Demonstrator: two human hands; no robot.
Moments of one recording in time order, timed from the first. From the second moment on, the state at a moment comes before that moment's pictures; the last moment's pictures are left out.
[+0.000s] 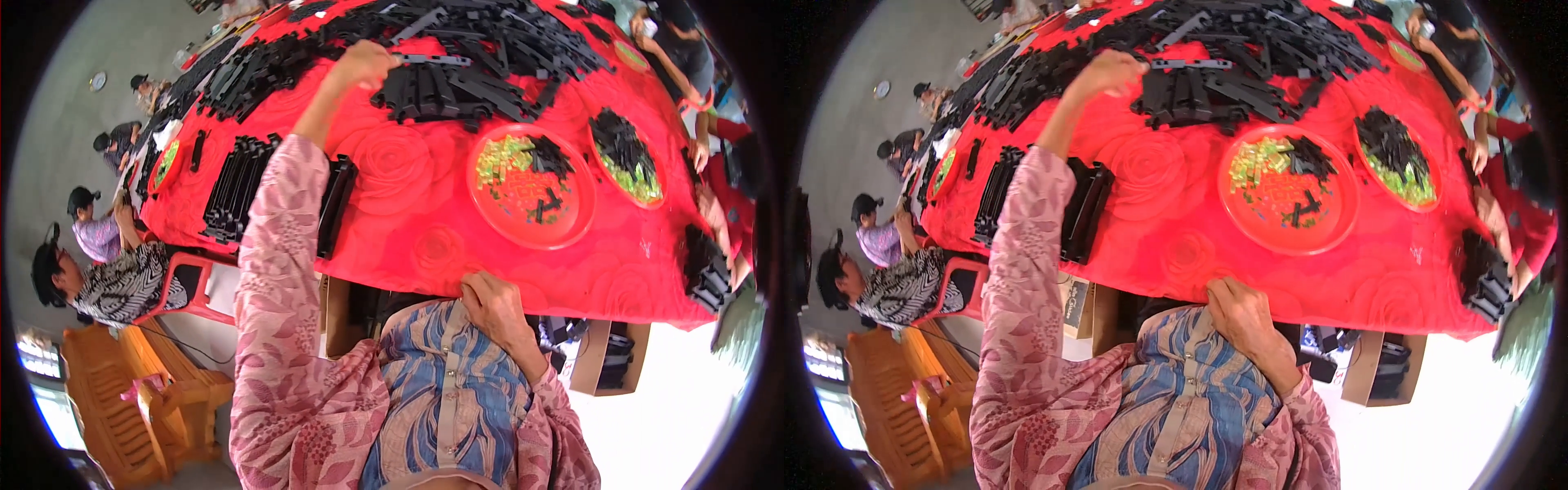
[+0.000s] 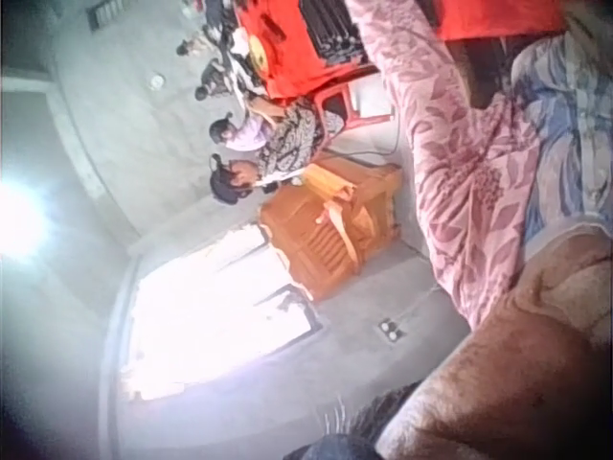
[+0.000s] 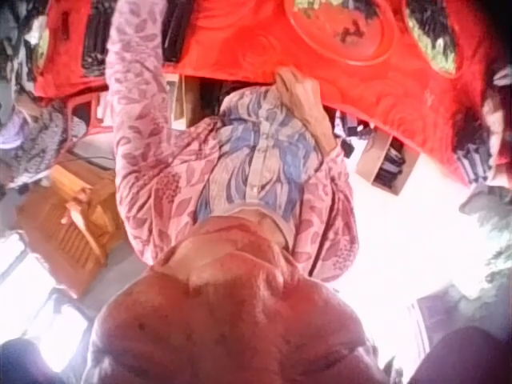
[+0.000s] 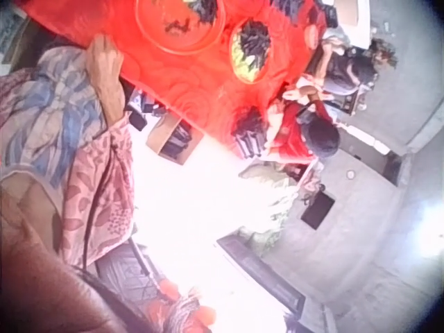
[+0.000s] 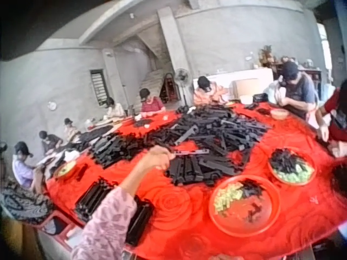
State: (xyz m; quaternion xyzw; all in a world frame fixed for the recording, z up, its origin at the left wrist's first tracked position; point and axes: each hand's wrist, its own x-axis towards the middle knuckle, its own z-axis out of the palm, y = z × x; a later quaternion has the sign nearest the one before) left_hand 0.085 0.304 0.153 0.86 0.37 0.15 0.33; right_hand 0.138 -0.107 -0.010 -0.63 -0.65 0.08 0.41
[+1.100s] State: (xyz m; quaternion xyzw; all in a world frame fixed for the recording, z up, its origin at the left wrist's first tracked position) left_hand 0.142 0.332 0.032 0.56 0.51 0.31 0.58; right_hand 0.147 -0.103 -0.022 -0.64 -0.61 0.13 0.45
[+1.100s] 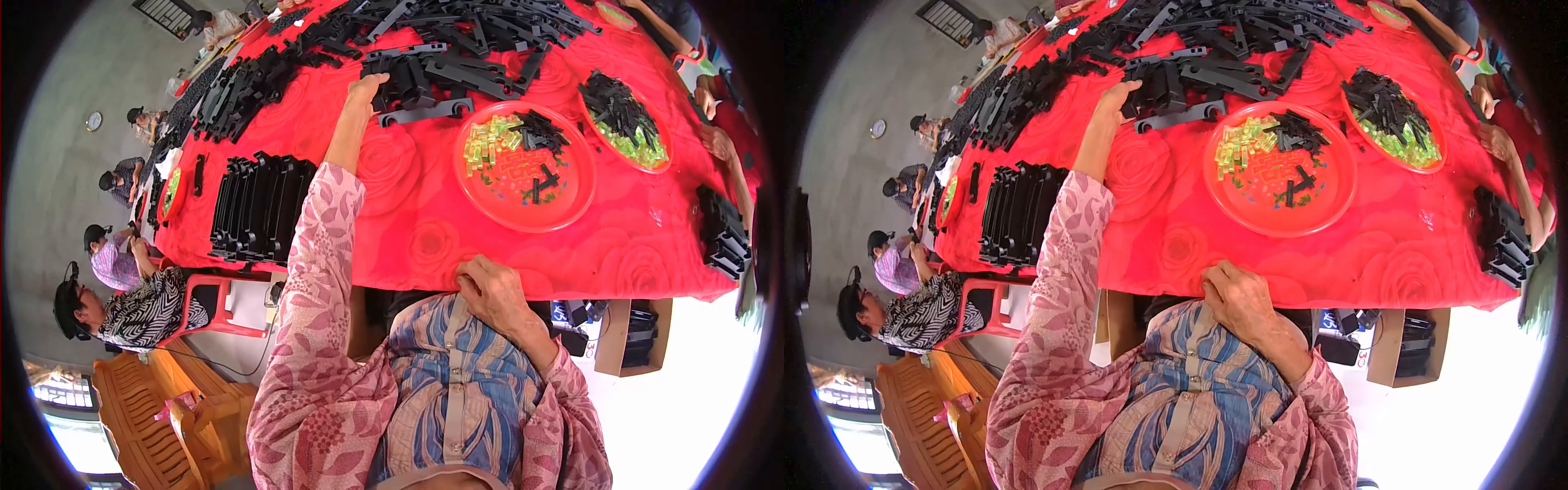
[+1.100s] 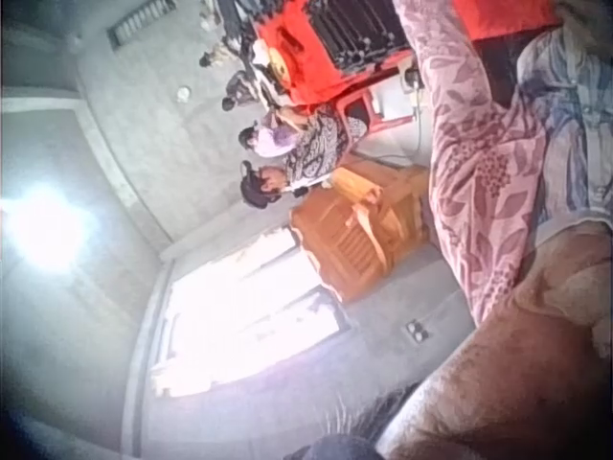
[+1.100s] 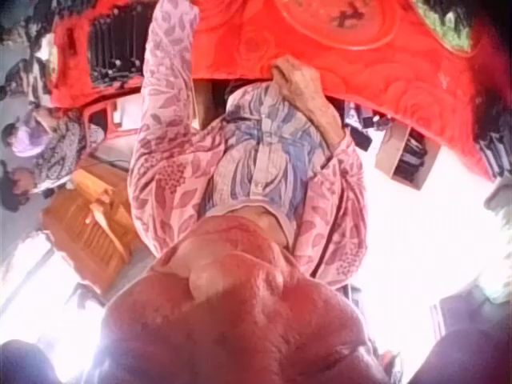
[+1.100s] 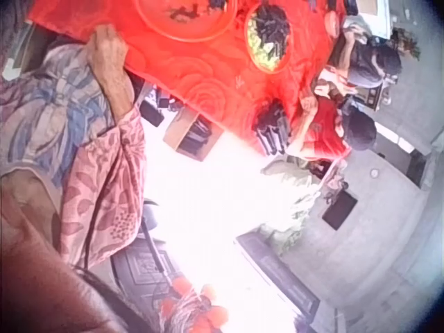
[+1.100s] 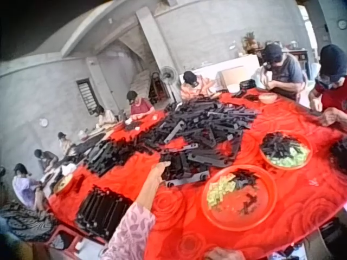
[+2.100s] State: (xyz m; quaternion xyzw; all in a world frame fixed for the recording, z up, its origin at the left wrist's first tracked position) left_hand -0.010 0.053 0.005 0.27 0.10 0.26 0.92; right_hand 0.141 -0.103 -0.015 -0.66 -0.53 0.26 0.47
